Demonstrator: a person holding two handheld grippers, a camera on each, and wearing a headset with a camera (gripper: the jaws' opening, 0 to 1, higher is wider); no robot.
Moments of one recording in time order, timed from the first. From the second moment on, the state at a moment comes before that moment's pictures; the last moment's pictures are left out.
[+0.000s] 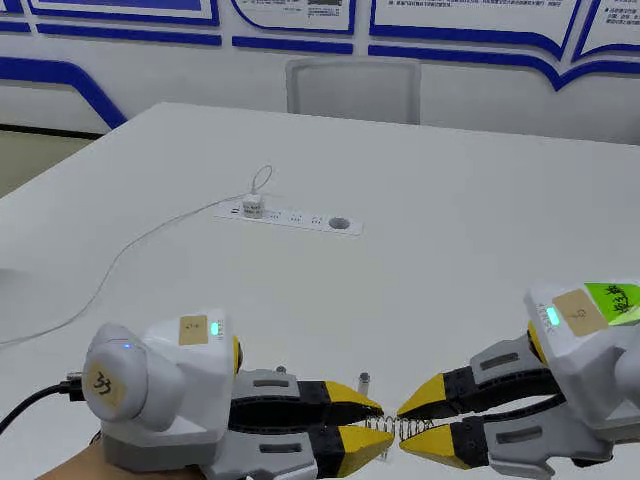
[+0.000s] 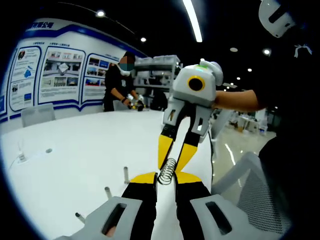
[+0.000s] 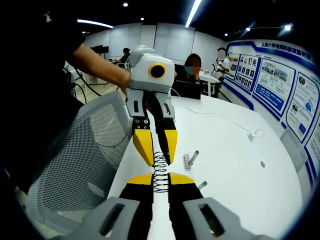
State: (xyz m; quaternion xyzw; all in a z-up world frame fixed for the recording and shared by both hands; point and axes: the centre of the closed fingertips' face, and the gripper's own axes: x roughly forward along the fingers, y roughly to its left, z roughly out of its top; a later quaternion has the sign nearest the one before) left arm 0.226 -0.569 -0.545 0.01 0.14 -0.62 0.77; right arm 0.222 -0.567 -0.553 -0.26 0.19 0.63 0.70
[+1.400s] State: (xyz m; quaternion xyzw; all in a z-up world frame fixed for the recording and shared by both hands) left arm 0.229 -0.575 -0.529 0.04 0.08 -0.64 0.76; right arm 0.231 -0.581 -0.548 -0.26 0.18 0.62 0.72
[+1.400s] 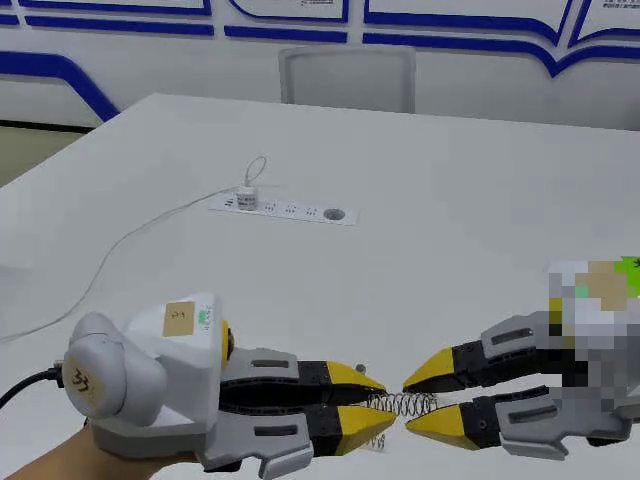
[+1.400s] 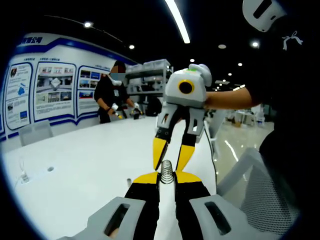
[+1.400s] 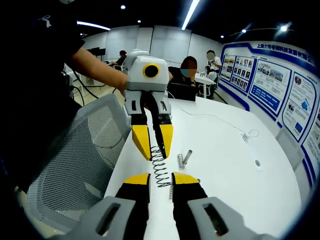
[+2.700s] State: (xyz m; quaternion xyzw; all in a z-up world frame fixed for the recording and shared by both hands) left arm 0.221 -0.577 -0.533 0.06 0.08 -0.65 0.75; right arm 0.221 -0.572 -0.523 -0.18 0.17 0.64 0.72
